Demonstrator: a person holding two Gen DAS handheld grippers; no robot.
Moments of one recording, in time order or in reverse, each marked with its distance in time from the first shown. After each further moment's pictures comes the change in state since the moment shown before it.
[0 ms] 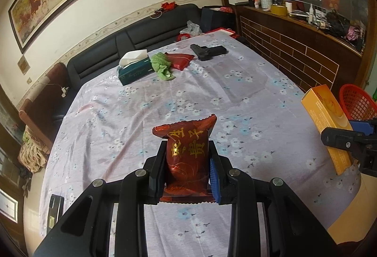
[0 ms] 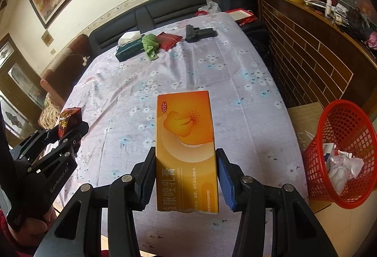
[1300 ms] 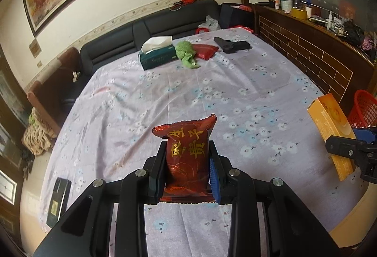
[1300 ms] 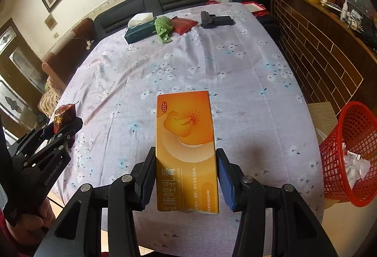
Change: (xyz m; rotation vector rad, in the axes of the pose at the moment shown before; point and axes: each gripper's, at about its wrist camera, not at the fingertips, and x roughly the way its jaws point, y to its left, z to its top) left arm 0.001 0.048 -0.025 -0.084 0.025 0.059; right arm 0.026 0.039 -0.007 -0.065 0.066 0.010
